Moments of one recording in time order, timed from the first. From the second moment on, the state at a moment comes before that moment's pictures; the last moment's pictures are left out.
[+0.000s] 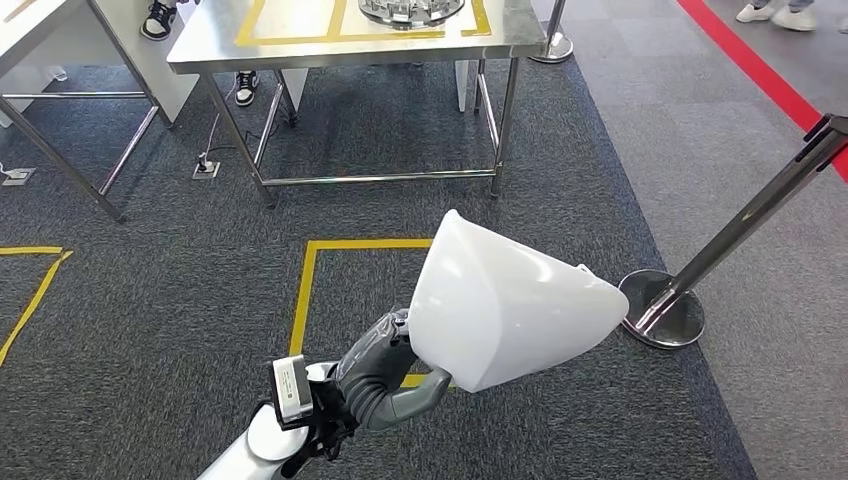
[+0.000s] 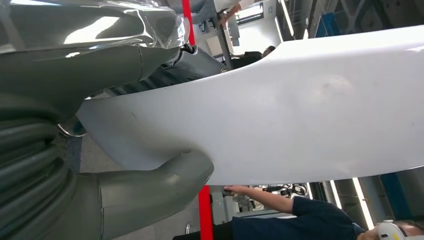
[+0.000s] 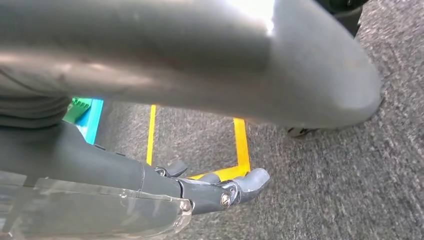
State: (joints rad) left arm -0.32 -0.03 -0.71 -1.56 -0.01 -0.28 -0.51; right arm -0.06 -0.02 -1.26 -0.20 1.02 0.19 0.07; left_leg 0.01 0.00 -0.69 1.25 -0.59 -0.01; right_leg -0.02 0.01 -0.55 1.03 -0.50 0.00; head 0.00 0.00
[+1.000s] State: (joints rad) left arm -0.33 -0.04 -0.70 -1.57 -0.01 -0.28 -0.50; right arm -0.06 -0.01 -1.23 -0.20 1.09 0.19 0.09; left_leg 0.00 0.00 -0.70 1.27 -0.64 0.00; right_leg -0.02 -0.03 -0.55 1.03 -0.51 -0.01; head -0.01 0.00
